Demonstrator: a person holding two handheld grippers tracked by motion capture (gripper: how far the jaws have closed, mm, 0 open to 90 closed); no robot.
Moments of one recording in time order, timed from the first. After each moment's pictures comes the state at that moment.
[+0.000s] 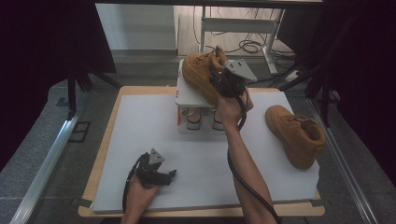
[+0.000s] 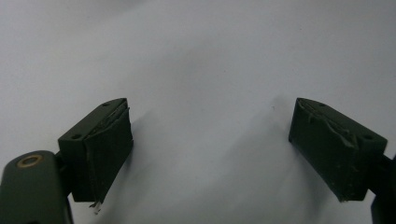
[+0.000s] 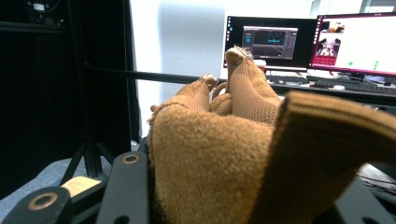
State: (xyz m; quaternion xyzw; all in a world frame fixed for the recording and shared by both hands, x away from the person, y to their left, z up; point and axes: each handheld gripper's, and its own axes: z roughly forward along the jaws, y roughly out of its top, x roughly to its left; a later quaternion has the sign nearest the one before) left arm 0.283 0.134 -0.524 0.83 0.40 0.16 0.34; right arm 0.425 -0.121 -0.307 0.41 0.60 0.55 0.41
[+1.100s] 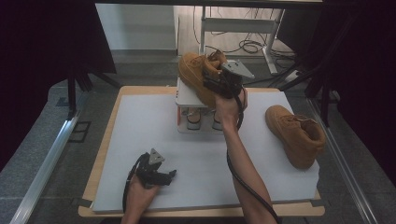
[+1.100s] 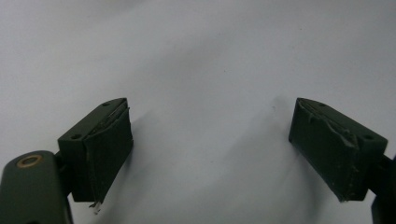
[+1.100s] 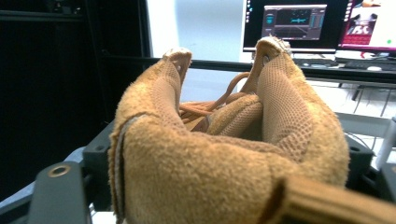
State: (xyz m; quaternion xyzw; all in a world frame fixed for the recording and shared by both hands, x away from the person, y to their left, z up) left arm 0.283 0.134 -0.525 0.83 0.40 0.16 0.34; right arm 0.450 -0.123 -0.328 0.41 0.62 0.56 0.36
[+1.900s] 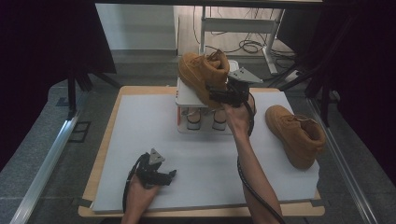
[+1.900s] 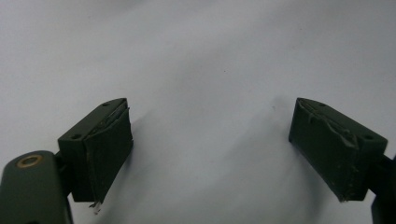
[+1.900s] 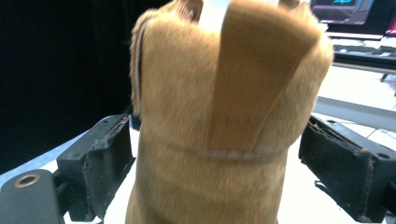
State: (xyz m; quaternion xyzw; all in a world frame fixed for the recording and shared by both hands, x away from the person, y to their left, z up) left arm 0.283 0.133 -0.525 0.83 0.40 0.16 0.34; right arm 0.434 -0.148 -0.339 0.37 0.68 0.55 0.31
